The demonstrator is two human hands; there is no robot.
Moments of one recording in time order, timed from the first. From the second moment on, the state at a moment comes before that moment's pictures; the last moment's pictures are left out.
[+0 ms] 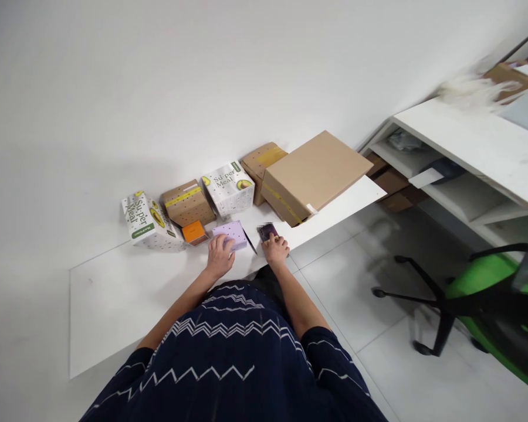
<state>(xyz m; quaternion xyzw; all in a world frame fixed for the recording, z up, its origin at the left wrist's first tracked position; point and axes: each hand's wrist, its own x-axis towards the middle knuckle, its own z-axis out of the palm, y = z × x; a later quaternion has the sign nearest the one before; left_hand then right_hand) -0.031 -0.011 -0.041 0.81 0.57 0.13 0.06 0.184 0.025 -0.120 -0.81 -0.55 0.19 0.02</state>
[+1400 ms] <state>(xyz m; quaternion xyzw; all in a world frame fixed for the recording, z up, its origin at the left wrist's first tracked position) -0.111 0.042 -0.009 0.69 0.70 0.16 0.09 0.202 0.010 -0.146 -0.79 -0.58 0.20 0.04</state>
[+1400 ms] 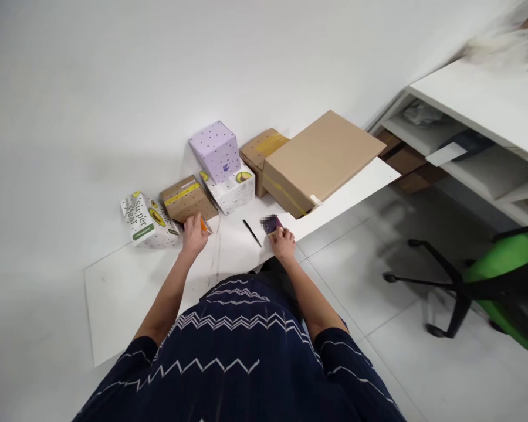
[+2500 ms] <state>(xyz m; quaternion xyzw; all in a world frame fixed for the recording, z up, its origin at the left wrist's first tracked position) -0.083 0.004 -0.111 0.58 0.65 0.35 0.33 0.144 0.025 -0.096 -0.68 -0.68 0.28 0.01</state>
